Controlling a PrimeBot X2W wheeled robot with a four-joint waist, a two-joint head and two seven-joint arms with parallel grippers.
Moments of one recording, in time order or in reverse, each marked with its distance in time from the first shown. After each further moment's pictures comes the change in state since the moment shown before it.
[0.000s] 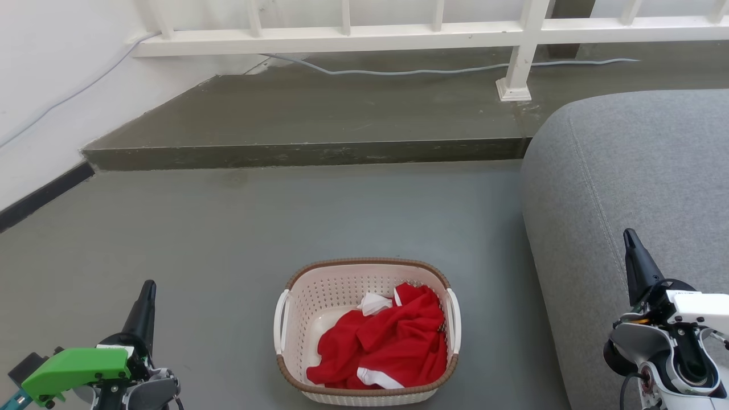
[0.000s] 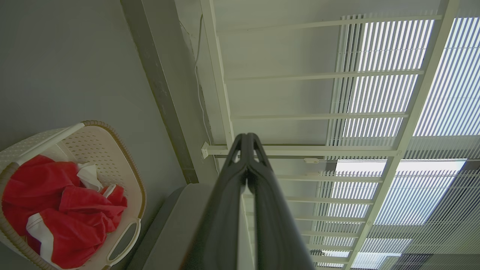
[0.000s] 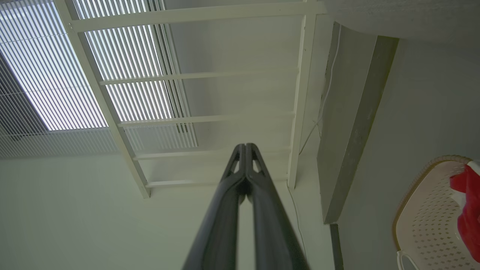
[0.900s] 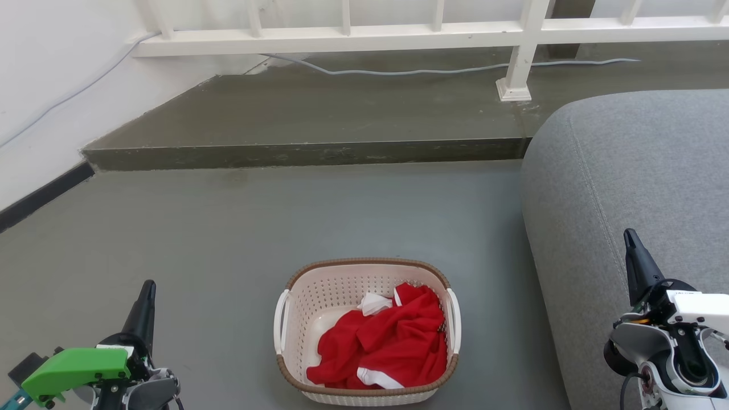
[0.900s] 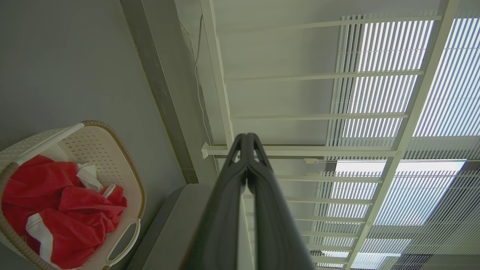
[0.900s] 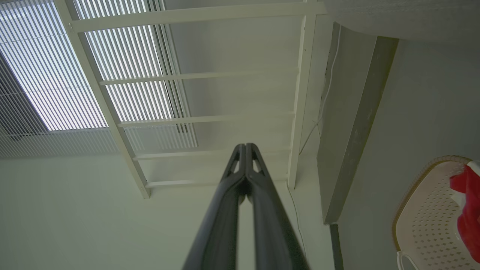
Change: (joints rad) left arm 0.000 -0.001 0.002 0.000 0.000 0.000 0.000; right arm 0.000 0.001 -0.002 0.000 -0.002 0.000 0.000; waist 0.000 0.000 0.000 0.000
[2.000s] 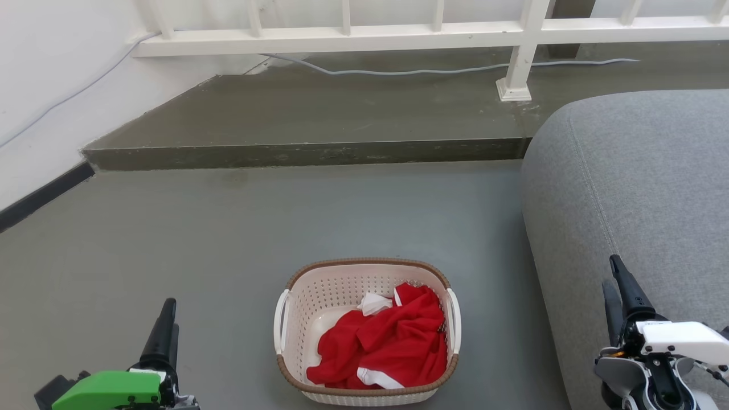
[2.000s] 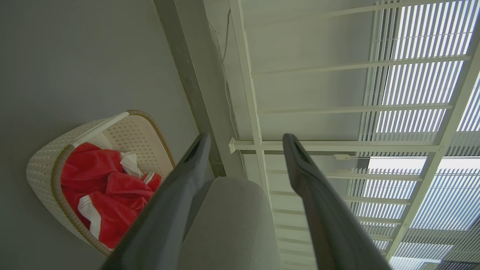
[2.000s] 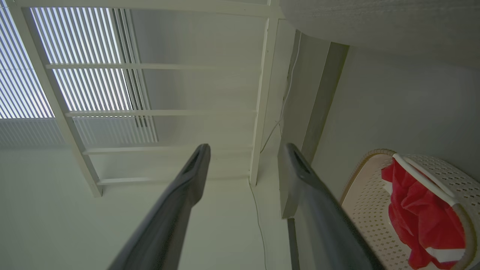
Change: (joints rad) left arm 0.060 -0.036 -0.041 0.029 0.104 0.001 -0.054; right arm 0.069 0.032 0.033 0.034 -0.141 -0.010 -0.051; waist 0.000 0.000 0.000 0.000
